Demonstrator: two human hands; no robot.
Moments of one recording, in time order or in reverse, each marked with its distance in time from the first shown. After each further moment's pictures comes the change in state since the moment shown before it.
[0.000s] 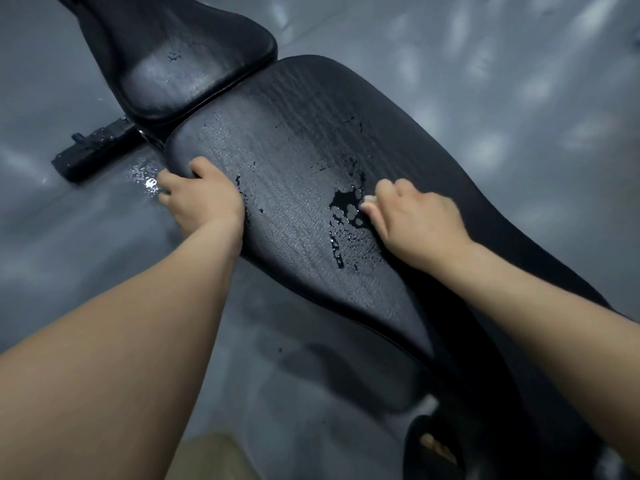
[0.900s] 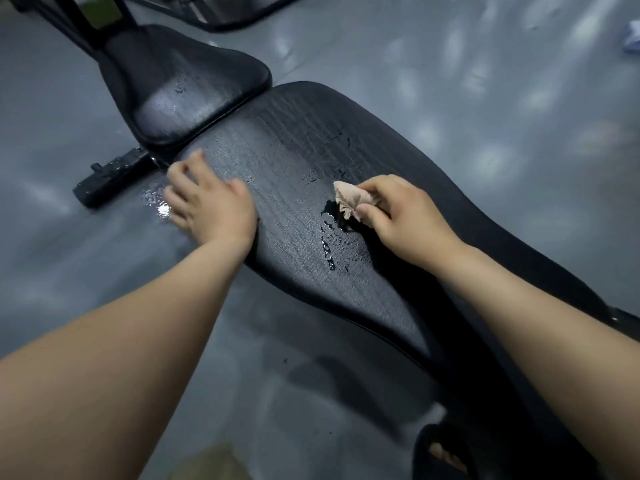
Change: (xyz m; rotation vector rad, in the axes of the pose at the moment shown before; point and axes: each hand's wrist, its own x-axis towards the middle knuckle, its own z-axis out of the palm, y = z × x) left_hand -0.032 -0.001 -0.011 0.287 0.069 0.554; right_hand -0.005 0.009 -0.014 0.660 0.086 0.033
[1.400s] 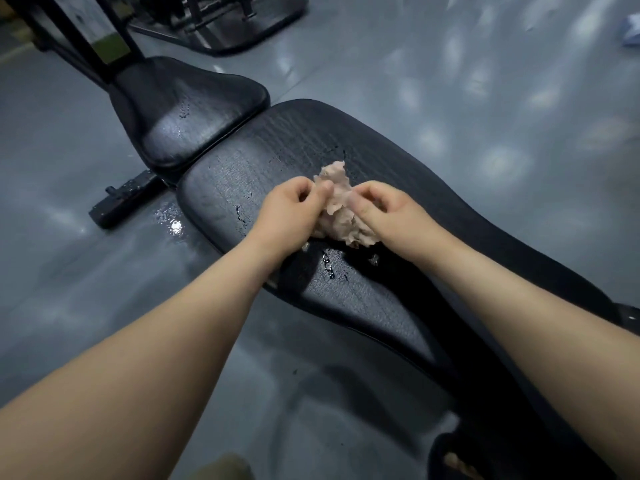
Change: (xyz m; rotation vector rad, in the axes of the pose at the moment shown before) left_hand -0.035 0.051 -0.008 -0.571 -0.747 0.313; right_hand 0.004 -0.024 -0.007 0.553 -0.060 0.244
